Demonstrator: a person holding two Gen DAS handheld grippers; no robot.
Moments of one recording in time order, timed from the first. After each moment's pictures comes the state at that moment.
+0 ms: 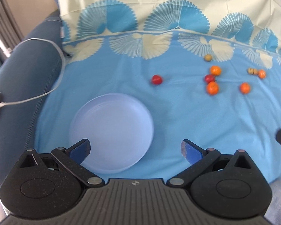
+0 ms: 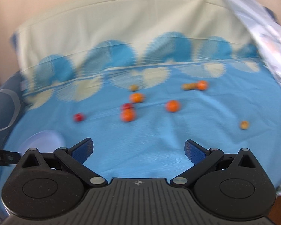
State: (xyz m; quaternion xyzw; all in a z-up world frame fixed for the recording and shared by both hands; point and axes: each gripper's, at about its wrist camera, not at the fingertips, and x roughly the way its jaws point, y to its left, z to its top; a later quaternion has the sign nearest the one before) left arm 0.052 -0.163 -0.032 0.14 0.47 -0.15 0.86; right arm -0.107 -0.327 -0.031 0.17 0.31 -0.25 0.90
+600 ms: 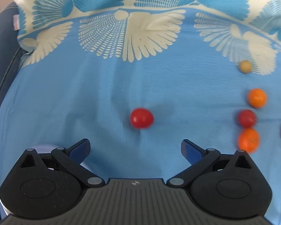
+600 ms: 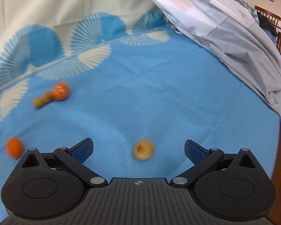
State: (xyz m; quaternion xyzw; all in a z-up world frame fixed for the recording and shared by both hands) left arm 0.238 -0.283 -0.162 0.15 0.54 -0.10 0.82; right arm -0.103 -0.590 -0.169 0.23 0.31 -0.49 0.78
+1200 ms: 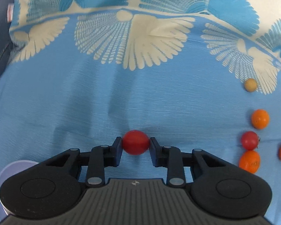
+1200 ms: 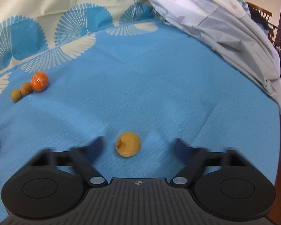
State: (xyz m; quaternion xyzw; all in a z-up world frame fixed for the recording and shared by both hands) left arm 0.265 -0.271 -0.169 0.10 0.54 -0.13 0.83; right arm -0.103 -0.590 -0.194 0.22 0.30 -0.52 0.77
